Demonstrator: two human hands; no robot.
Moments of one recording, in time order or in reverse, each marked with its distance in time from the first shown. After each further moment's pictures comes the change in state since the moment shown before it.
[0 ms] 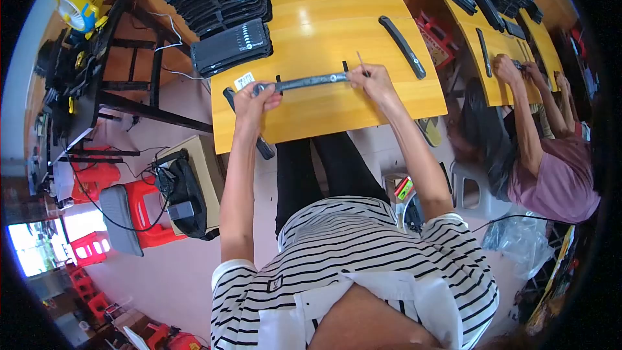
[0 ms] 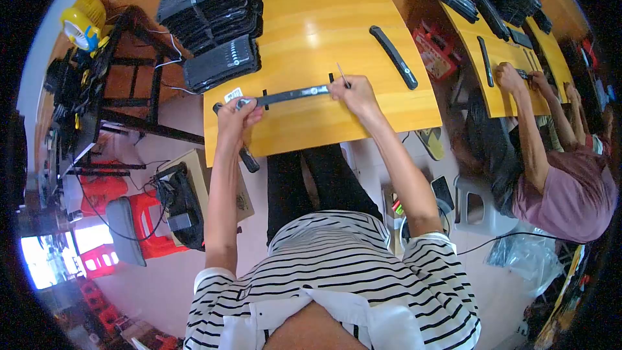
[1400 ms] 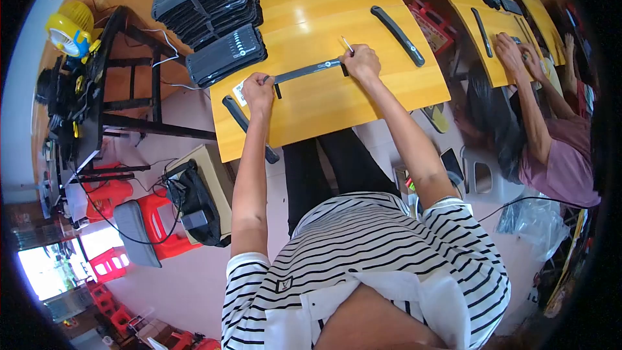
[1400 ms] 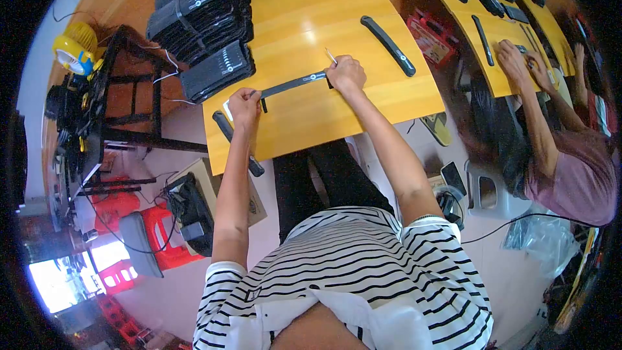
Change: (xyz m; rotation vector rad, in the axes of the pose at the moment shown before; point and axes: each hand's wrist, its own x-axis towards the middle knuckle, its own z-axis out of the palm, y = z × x) left_hand 0.084 -0.055 -0.003 0.642 0.235 0.264; right_hand 0.059 0.025 0.015 -0.721 0.339 0.289
